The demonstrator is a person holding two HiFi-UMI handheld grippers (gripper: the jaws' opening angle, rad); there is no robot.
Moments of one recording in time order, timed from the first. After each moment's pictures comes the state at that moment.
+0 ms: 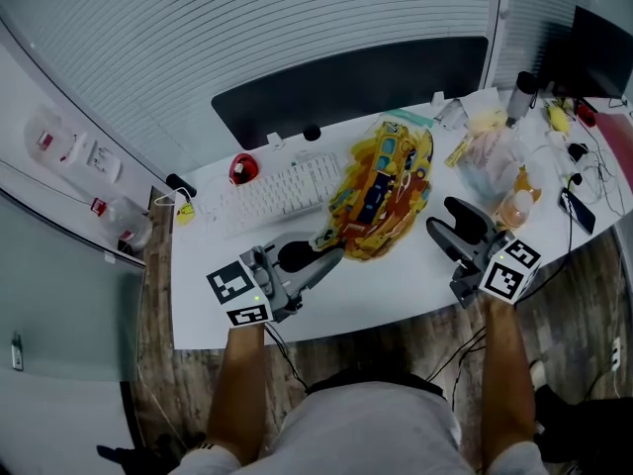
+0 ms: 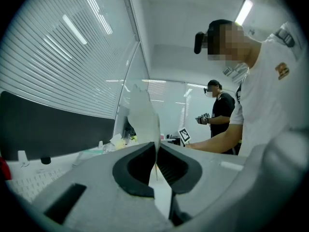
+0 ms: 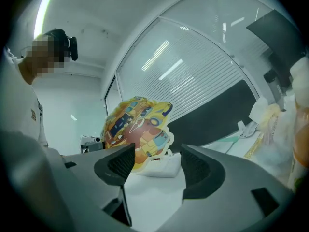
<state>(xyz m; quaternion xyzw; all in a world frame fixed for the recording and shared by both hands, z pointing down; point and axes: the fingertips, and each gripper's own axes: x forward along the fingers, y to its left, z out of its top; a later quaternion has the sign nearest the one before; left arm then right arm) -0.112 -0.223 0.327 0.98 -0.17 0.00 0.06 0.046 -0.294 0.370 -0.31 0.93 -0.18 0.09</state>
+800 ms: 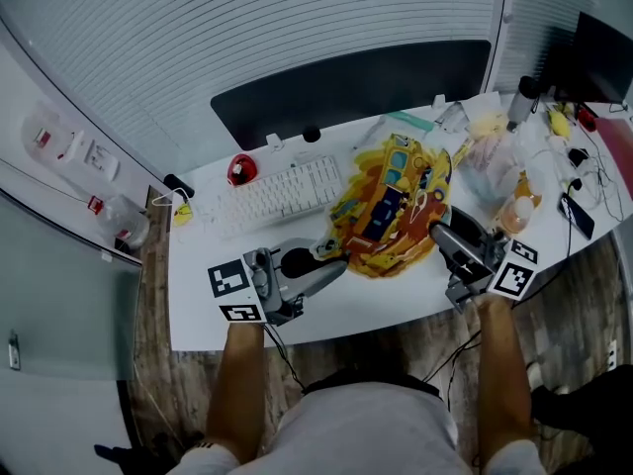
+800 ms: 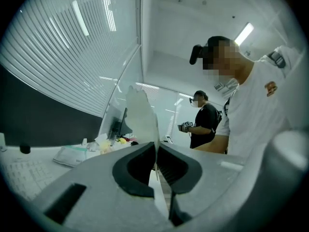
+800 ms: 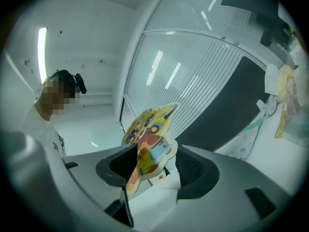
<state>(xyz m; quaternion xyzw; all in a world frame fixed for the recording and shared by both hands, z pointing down) -0.109 -0.210 0.326 0.99 -0.09 -0.05 0.10 0.035 -0.284 0.348 -0.19 0.93 -0.24 0.22</state>
